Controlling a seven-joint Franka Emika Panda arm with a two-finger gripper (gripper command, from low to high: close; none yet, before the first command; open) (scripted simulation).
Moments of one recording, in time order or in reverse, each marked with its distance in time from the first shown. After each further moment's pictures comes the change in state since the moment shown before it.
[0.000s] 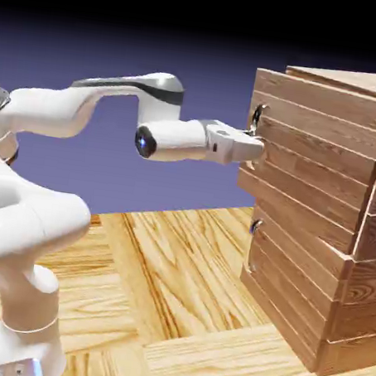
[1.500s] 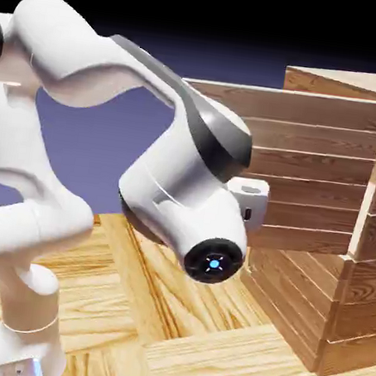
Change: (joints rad) arm -0.222 1.000 -0.990 0.253 -1.510 -1.497 -0.677
